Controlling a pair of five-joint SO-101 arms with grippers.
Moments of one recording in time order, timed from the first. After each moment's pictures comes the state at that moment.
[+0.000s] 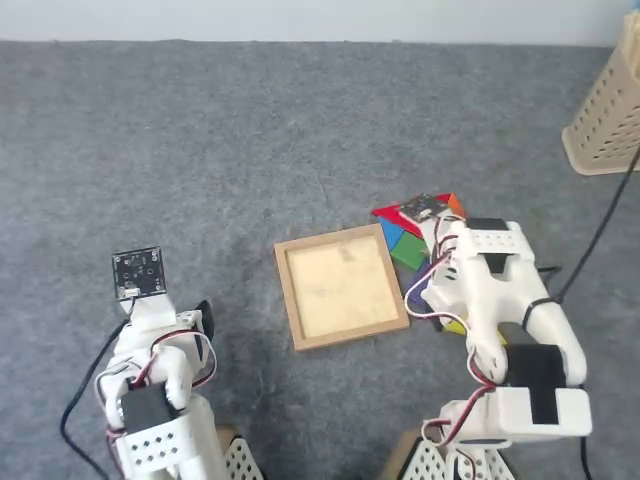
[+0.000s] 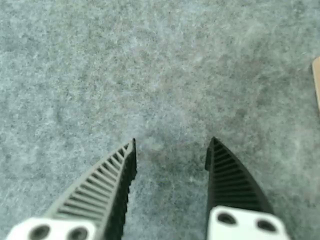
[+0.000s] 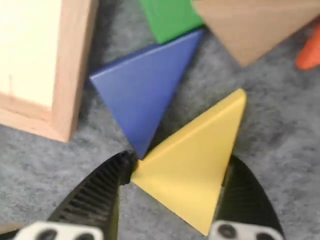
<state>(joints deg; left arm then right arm) -24.1 -103.7 97.3 72.2 -0.5 -3.6 0.4 40.1 64.5 32.0</state>
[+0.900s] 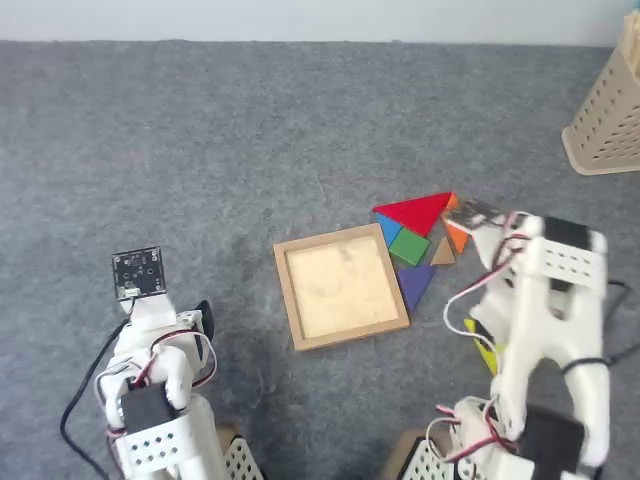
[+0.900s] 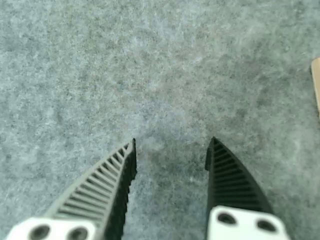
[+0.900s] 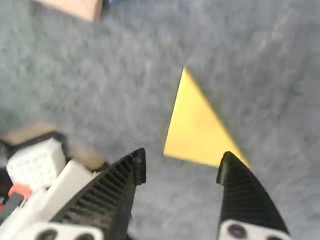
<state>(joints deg) -24.2 -103.7 97.3 72.2 -0.5 12.4 -18.5 37.0 90.6 49.5</state>
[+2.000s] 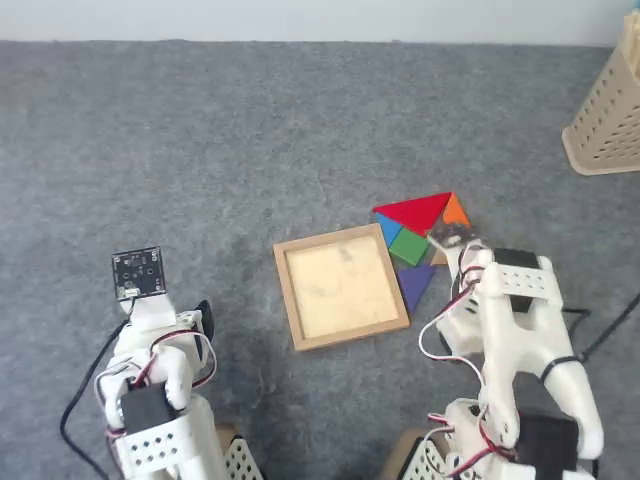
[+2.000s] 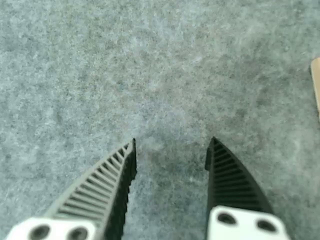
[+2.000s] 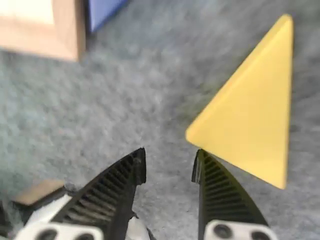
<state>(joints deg) -24.1 -103.7 97.3 72.2 -0.5 2.5 -18.9 53.0 74.0 28.3</state>
